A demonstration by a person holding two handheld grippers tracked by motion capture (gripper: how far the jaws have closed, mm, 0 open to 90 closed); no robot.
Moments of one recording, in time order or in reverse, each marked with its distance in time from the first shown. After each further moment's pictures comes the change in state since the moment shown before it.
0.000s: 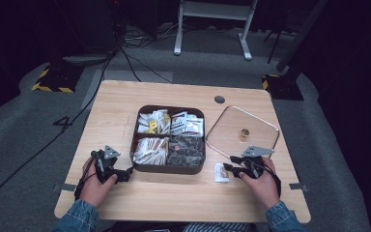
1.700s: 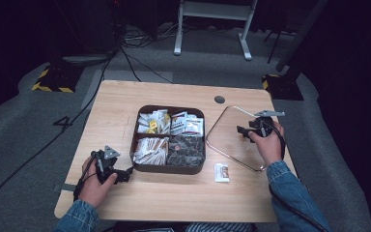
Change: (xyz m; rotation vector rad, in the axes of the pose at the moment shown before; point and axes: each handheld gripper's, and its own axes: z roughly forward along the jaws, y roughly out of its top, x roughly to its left) left arm 0.000 -0.001 0.000 -0.004 0.003 0.002; right arm -0.110 0.064 0.019 -0.014 -0.243 0.168
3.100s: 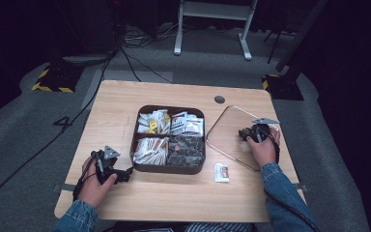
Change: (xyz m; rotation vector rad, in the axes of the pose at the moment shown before) left arm 0.000 0.000 0.000 0.000 0.000 0.000; right arm -0.010 -0.035 0.031 -0.008 -0.075 0.035
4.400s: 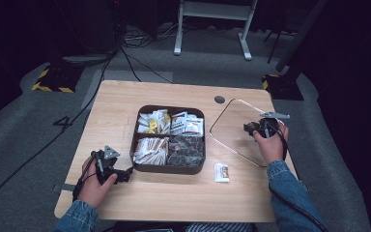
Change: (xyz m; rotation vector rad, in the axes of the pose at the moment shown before) left arm 0.000 0.000 0.000 0.001 0.000 0.000; right arm -0.004 0.028 -0.036 -0.039 0.021 0.014
